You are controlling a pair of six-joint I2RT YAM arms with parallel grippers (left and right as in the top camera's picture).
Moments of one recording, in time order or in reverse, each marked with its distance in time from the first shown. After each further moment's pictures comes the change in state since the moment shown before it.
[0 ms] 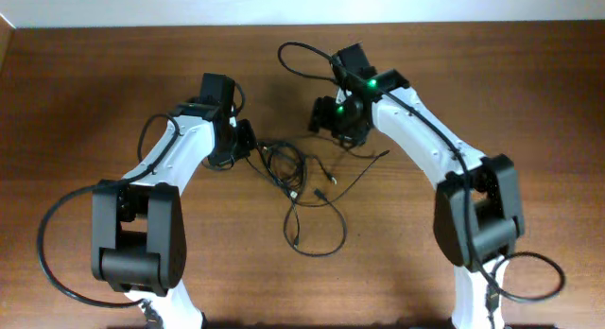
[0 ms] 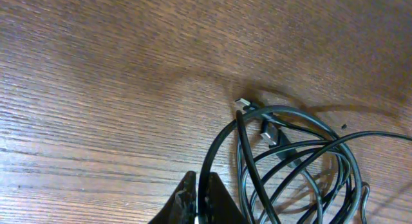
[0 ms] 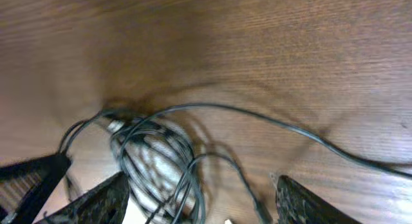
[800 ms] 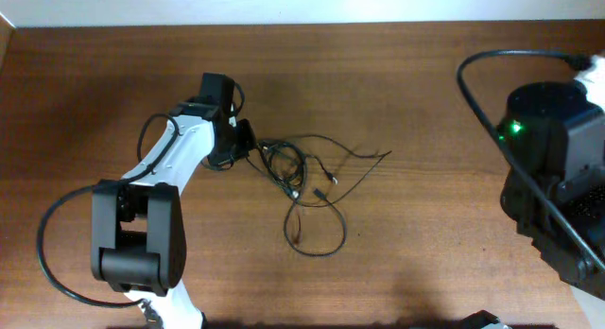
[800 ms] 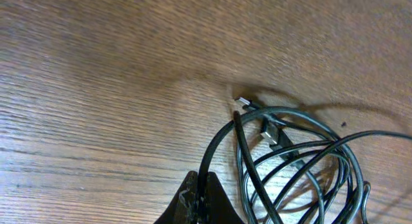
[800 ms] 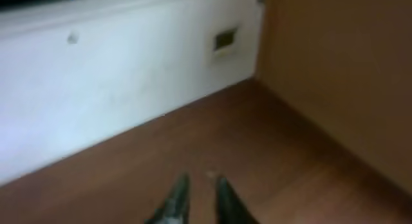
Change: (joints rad) left arm -0.001 0.000 0.000 -0.003 0.005 0.004; right arm 0.000 -0.935 -0.002 -0.309 1.135 -0.154
